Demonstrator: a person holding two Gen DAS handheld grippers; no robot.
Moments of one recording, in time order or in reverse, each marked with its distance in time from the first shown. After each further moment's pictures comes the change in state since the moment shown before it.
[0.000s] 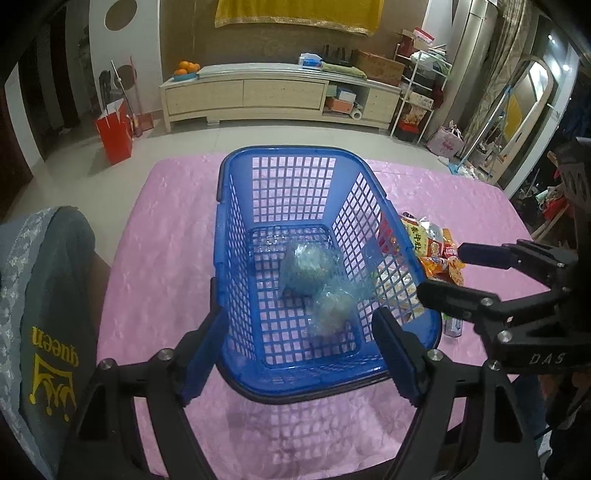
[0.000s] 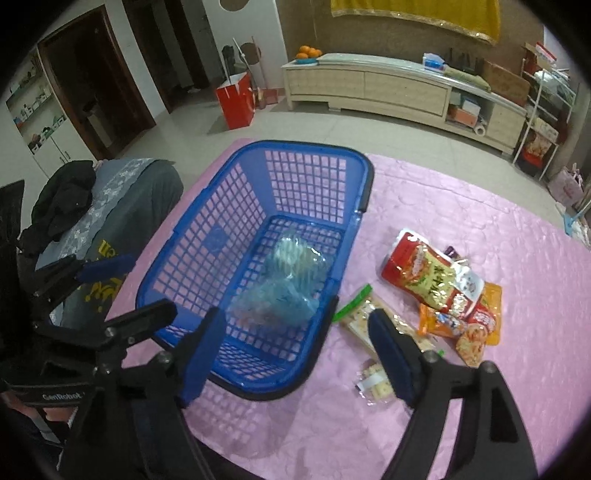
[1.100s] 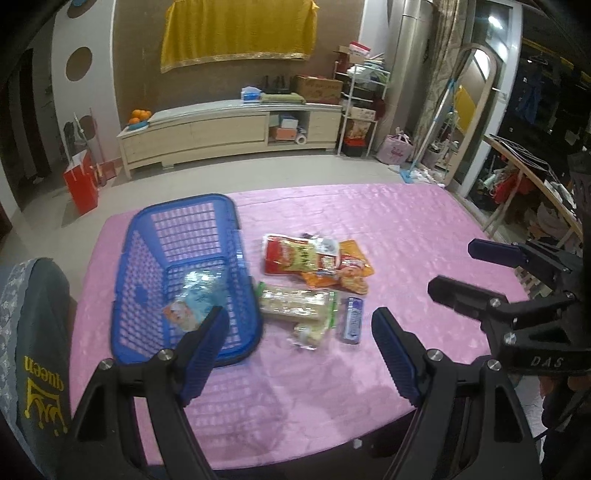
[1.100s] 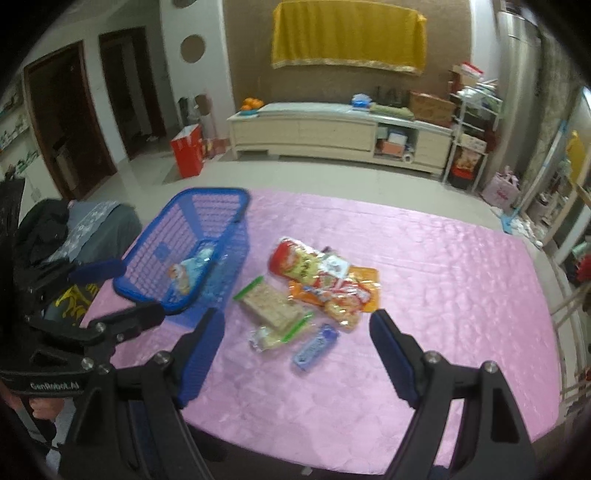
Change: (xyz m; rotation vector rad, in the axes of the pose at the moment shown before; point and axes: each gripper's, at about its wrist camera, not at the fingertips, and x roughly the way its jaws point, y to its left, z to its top) left arm -0.054 -0.149 -0.012 0.139 -0.112 -0.097; right arm -0.136 -0.088 -0.081 0.093 -0.217 -0.187
